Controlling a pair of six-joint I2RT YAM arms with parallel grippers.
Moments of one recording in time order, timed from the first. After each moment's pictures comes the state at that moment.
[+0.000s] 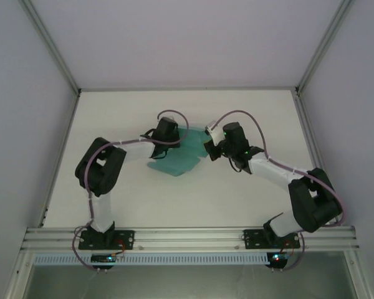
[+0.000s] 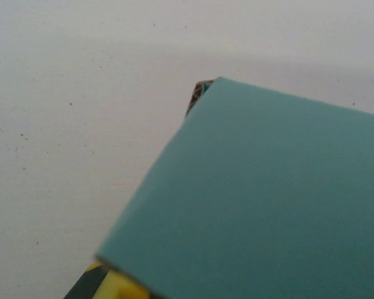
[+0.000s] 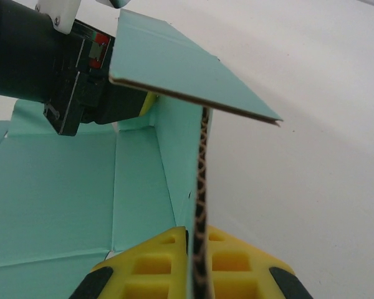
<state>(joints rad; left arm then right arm) -0.58 1.92 1.13 -0.02 -0.18 -0.54 0.51 1.45 0.80 0.04 -0.20 -0.10</state>
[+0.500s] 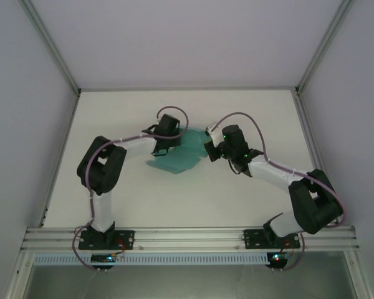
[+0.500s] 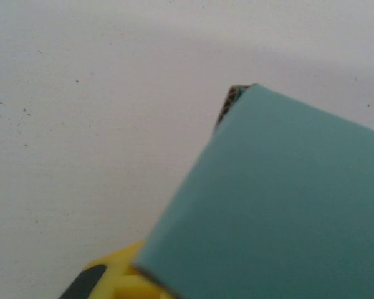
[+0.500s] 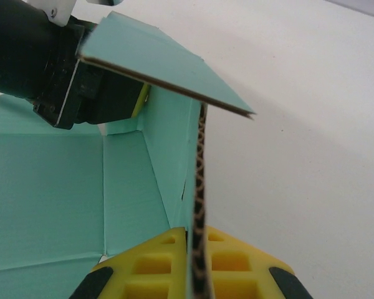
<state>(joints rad) -0.58 1.93 1.20 -0.14 -0.17 -0.62 0.52 1.44 0.77 0.08 -0.16 -0.08</state>
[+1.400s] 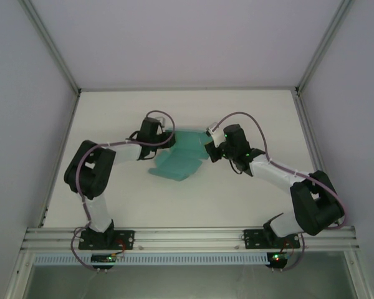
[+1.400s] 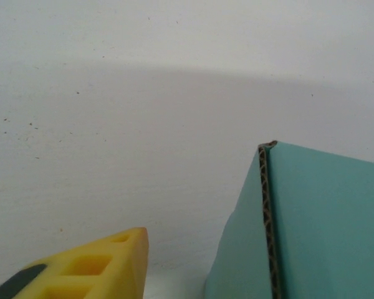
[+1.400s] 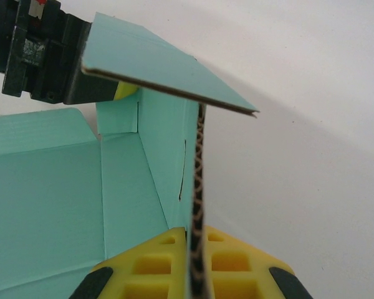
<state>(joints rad) -0.46 1.84 0.98 0.14 0.13 -0.50 0.51 1.43 0.78 0.04 -0.20 -0.08</state>
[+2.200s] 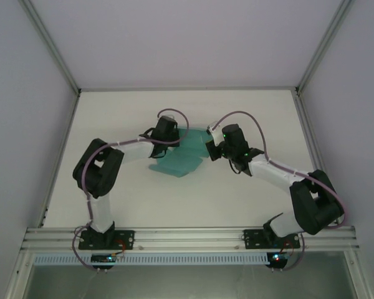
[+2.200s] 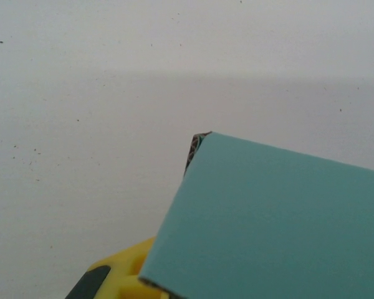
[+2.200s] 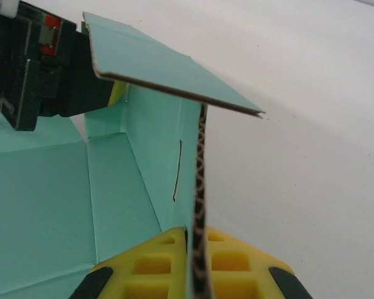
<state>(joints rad) -0.58 1.88 1.11 -0.01 -0.18 -0.48 0.52 1.43 0.79 0.04 -0.10 -0.04</state>
